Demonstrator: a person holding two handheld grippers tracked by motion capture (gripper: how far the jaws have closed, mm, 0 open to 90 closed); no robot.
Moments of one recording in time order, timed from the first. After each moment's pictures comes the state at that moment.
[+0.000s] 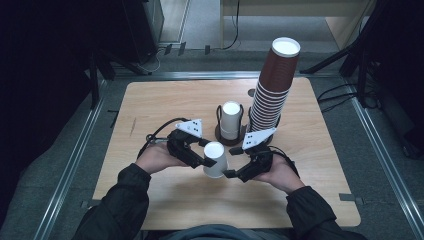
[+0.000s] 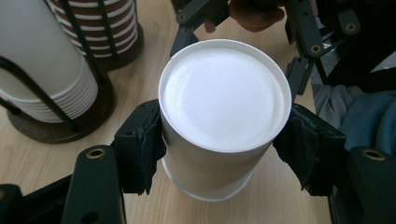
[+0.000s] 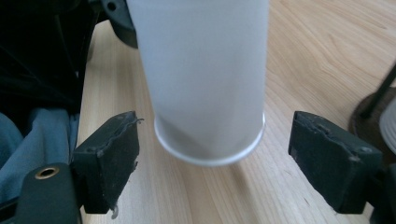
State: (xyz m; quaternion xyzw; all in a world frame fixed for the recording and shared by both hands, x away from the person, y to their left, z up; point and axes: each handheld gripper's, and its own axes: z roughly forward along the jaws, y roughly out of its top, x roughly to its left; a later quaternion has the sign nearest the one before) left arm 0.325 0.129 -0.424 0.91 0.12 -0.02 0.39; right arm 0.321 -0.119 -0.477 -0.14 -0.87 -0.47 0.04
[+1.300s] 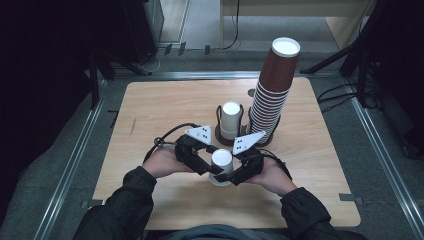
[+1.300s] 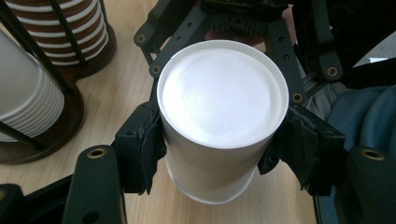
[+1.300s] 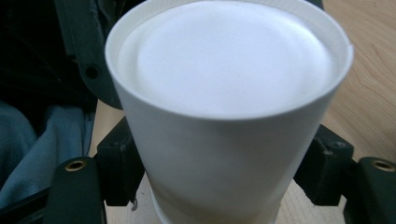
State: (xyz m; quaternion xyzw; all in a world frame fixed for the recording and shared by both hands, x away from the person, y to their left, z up) left arm 0.316 0.109 -0.427 0.92 0.10 -0.04 0.39; right arm 0.315 -0.098 -0.483 -0.11 -0.87 -0.47 0.06
